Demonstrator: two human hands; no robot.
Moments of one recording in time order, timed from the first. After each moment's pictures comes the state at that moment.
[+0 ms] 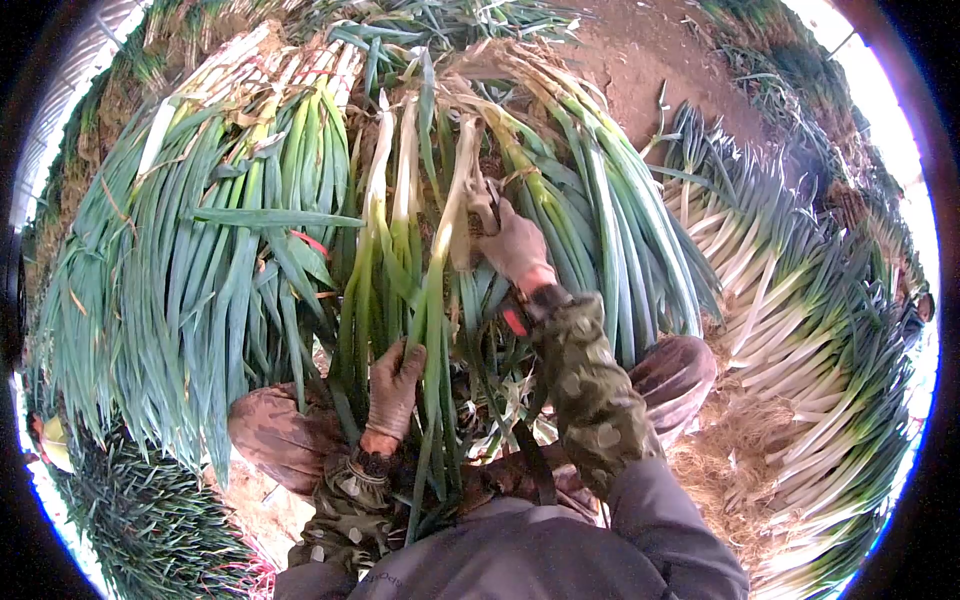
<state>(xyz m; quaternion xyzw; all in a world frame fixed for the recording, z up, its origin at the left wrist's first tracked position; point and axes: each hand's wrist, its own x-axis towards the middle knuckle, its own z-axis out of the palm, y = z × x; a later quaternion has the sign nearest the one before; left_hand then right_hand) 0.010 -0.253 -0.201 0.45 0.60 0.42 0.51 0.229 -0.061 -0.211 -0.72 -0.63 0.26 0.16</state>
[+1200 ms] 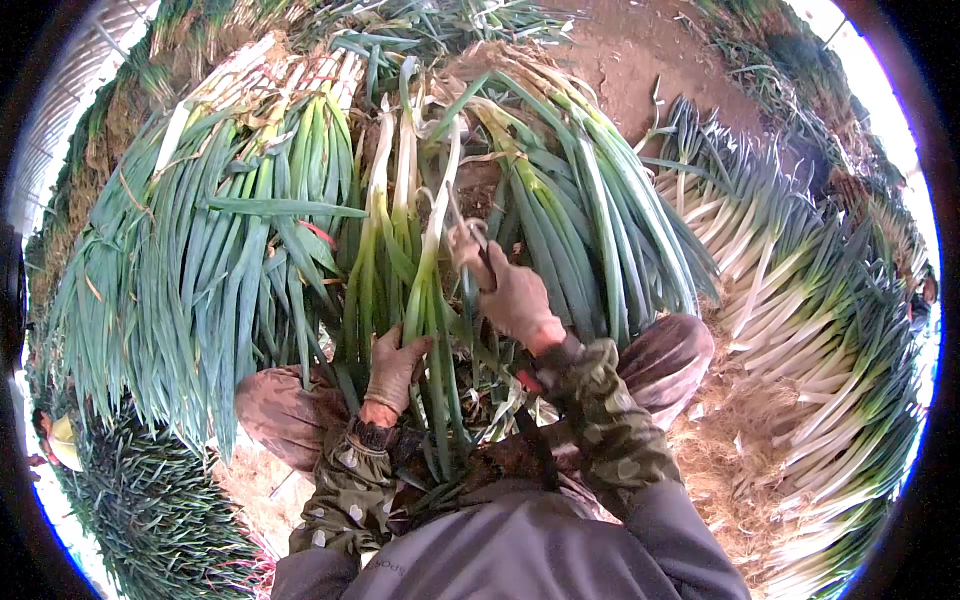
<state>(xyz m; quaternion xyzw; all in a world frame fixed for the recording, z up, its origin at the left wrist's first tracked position) 0.011 -0.258 -0.196 0.33 0.58 0.41 0.62 0.232 -0.175 -0.194 -0.66 -0.69 0.26 0.17</state>
